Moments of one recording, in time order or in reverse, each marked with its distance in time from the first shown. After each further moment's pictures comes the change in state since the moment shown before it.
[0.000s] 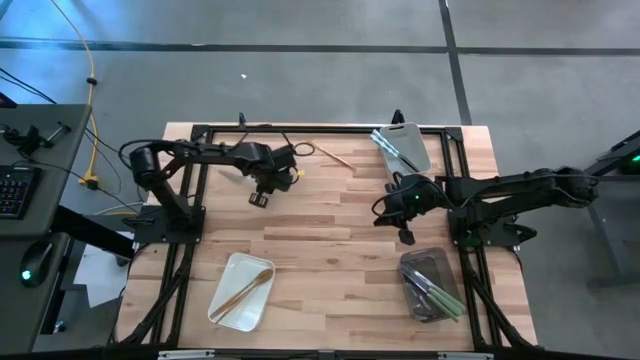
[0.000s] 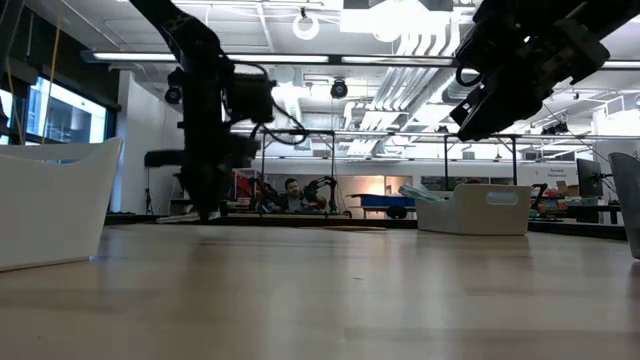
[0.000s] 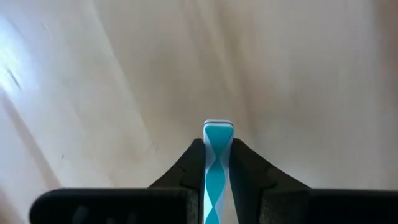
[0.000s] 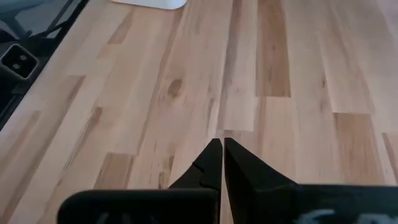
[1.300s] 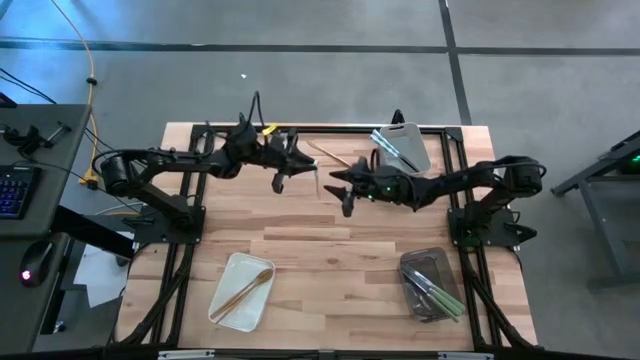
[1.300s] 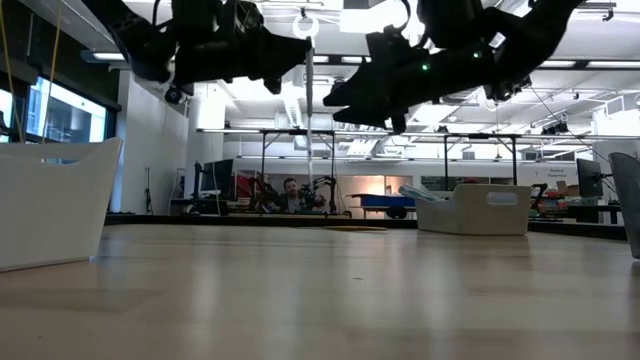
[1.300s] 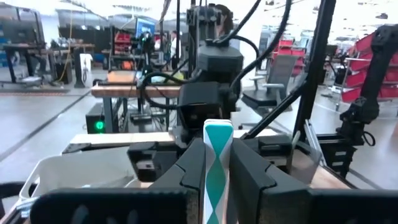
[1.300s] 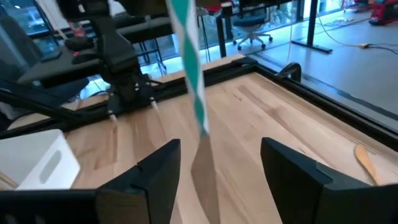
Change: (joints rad) left arm 0.063 -0.233 -0.284 1.574 0.757 -0.832; right arm -0.039 0.517 0.169 0.853 0.443 0.248
